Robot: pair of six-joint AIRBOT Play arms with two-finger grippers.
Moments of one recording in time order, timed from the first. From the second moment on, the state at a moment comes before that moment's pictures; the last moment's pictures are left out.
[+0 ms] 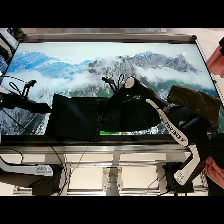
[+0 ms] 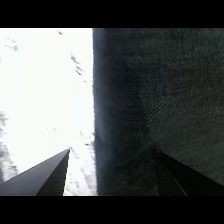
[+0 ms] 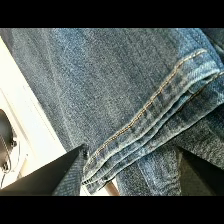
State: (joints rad) left arm 0.47 -1.55 1.17 1.12 -1.33 -0.70; right arm 0.51 -1.83 1.52 -0.76 1.16 1.18
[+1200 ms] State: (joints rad) left arm 0.33 -1.60 1.27 1.14 -1.49 -0.80; right arm 0.51 -1.83 1.52 -0.81 1.10 1.20
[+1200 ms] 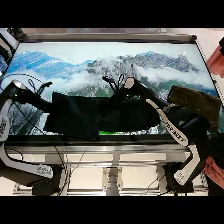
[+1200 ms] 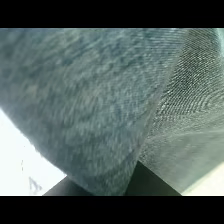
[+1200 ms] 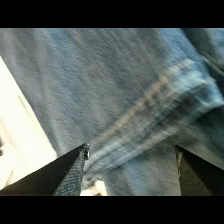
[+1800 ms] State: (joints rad) left arm 0.33 -1.31 1.38 0.91 -1.59 -1.17; right arm 0.55 -1.89 1.80 -0.94 1.20 1.28
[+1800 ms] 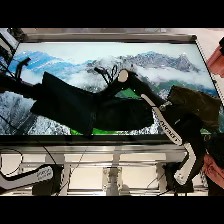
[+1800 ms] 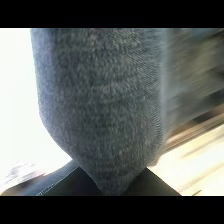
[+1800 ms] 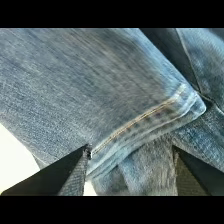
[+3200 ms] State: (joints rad) left arm 0.23 -1.37 1.73 1.27 -1.83 -1.68; right arm 0.40 -1.89 1.95 -1.02 1.57 1.30
